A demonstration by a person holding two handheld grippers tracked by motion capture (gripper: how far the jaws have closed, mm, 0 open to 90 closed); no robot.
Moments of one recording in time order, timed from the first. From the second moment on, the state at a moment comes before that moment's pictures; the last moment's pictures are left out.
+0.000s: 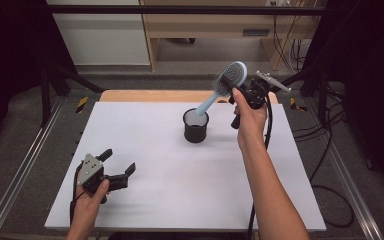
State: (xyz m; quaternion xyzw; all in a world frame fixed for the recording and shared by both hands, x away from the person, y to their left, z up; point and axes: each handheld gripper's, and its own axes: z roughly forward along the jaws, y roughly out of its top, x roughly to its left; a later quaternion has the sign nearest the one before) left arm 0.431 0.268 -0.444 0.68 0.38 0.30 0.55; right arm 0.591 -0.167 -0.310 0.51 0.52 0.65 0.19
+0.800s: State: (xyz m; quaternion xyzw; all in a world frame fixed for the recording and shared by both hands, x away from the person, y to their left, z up) left arm 0.431 0.269 -0.444 0.68 0.38 0.30 0.55; right arm 0.593 -0.161 -0.314 0.51 0.54 0.64 0.20
